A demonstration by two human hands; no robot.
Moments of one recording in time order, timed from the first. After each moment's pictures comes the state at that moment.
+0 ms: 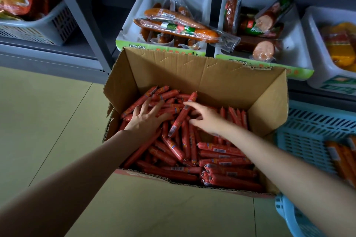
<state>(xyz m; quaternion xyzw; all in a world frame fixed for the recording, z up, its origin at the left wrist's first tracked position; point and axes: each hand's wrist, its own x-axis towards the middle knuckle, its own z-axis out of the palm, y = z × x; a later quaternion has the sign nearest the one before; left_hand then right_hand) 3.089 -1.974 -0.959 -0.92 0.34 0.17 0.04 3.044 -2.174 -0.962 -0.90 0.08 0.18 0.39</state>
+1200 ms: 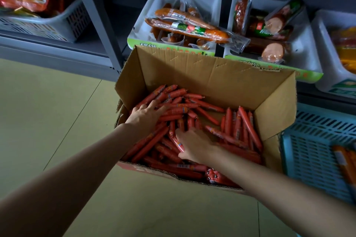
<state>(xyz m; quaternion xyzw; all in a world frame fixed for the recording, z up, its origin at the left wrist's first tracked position) 3.100 -1.958 -0.953 -0.93 0.29 0.20 0.04 3.010 -2.104 -0.969 -0.97 -0.10 0.21 0.04</state>
